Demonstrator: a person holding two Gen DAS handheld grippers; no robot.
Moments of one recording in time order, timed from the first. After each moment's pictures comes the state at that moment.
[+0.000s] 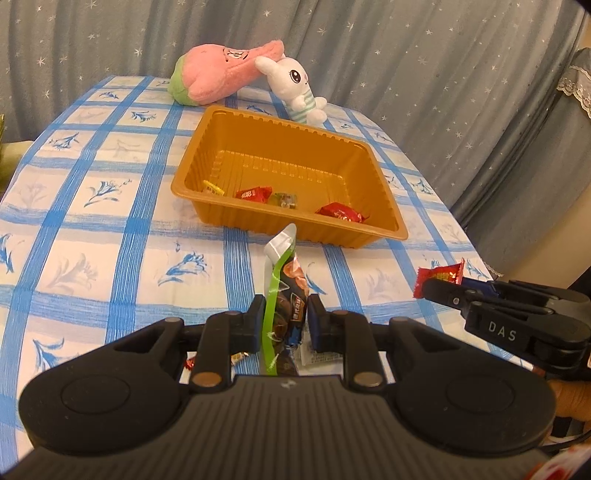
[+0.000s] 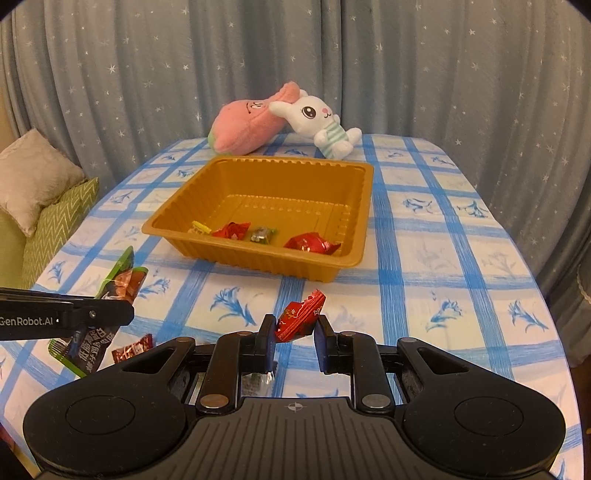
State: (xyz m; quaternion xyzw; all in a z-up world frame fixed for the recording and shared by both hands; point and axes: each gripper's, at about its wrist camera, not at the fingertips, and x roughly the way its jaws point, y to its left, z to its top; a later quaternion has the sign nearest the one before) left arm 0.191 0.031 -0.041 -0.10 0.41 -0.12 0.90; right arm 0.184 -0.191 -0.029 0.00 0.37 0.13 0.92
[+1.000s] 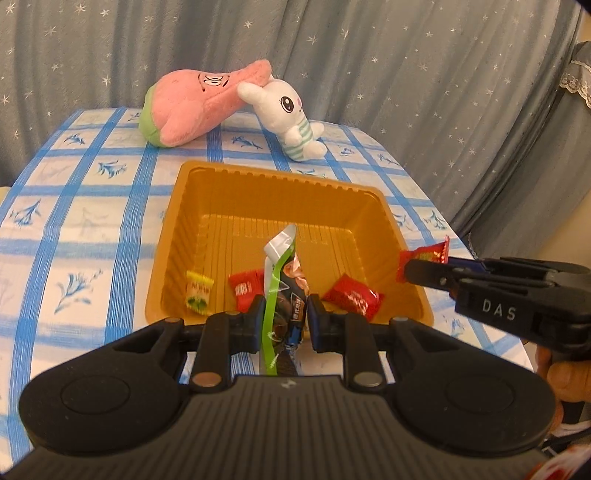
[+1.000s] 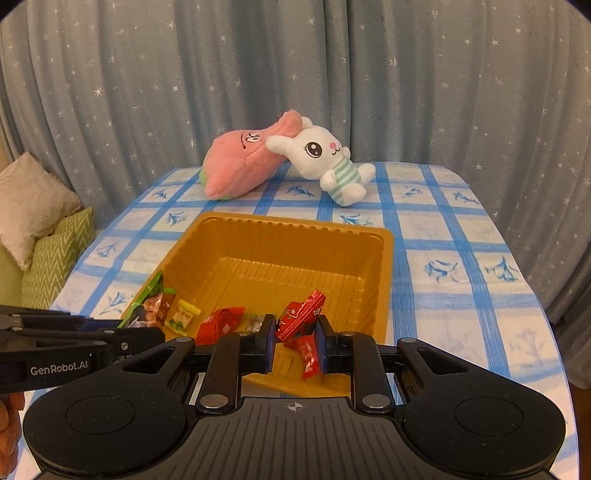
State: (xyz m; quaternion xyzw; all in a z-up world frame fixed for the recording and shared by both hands) left arm 0.310 0.025 -0.025 -0.07 0.40 -0.14 0.90; right arm 0.305 -0.178 -0.002 0.01 0.37 0.15 0.92
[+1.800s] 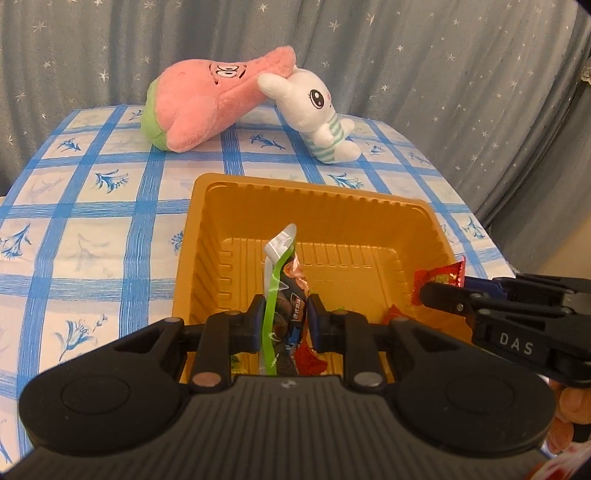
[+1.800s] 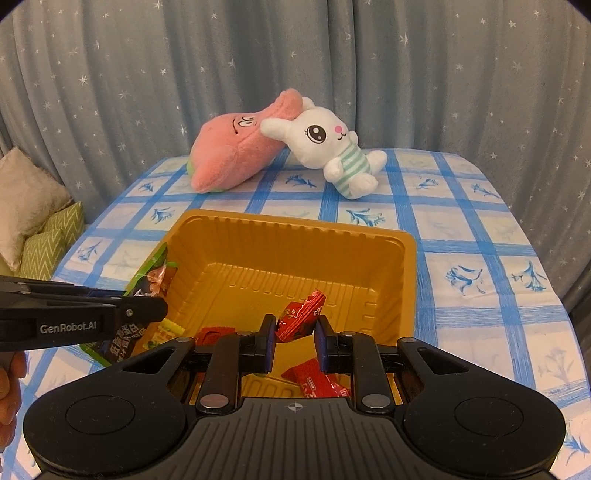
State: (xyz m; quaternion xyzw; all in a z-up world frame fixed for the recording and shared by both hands) left arm 0.385 0.037 -0.049 -0.06 0.42 -0.13 0.90; right arm 0.360 -0.163 -0.030 0.02 0.39 0.15 0.91
